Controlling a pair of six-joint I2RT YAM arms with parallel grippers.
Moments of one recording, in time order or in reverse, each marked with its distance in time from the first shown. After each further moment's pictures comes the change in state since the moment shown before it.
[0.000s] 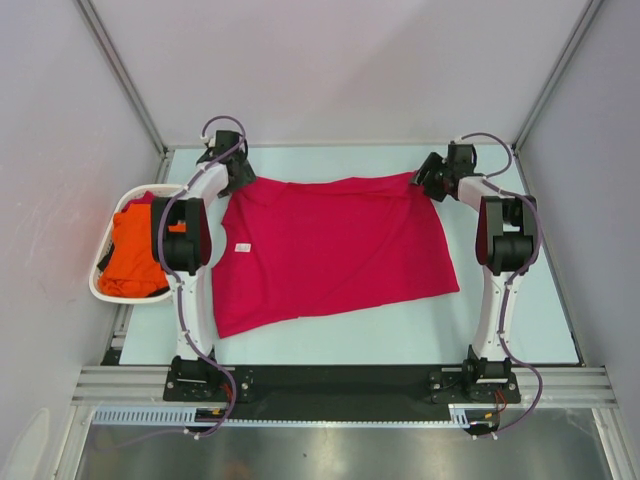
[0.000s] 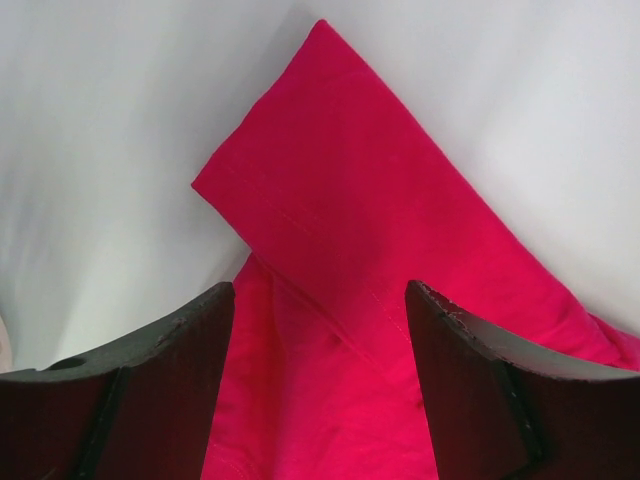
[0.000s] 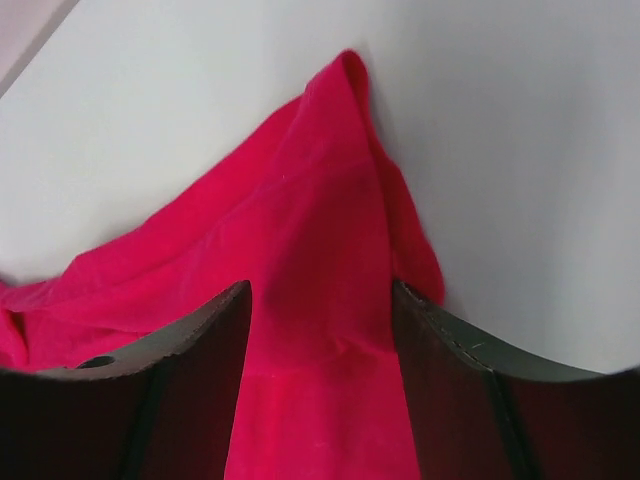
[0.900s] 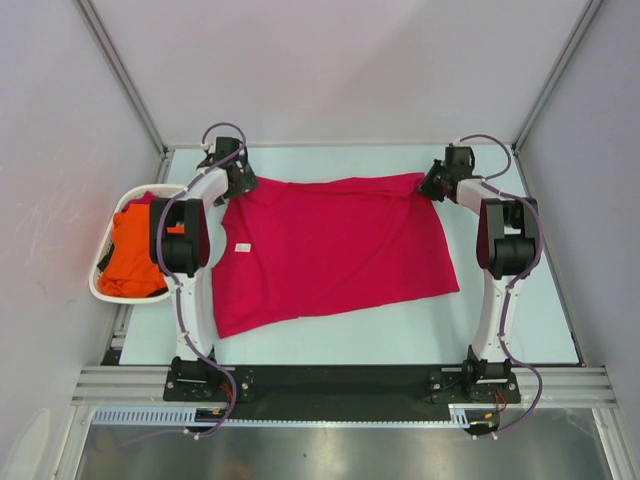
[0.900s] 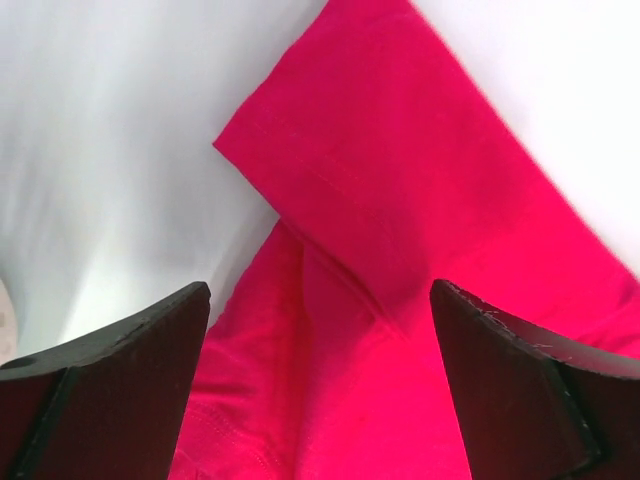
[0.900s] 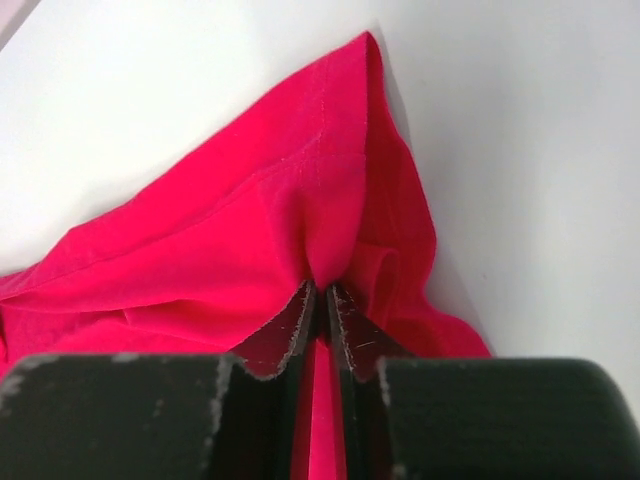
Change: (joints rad) left arm 0.001 -0.024 -0.090 0.019 -0.012 -0.001; right arm 0.023 -0.048 -0.069 -0.006 0.044 -0.012
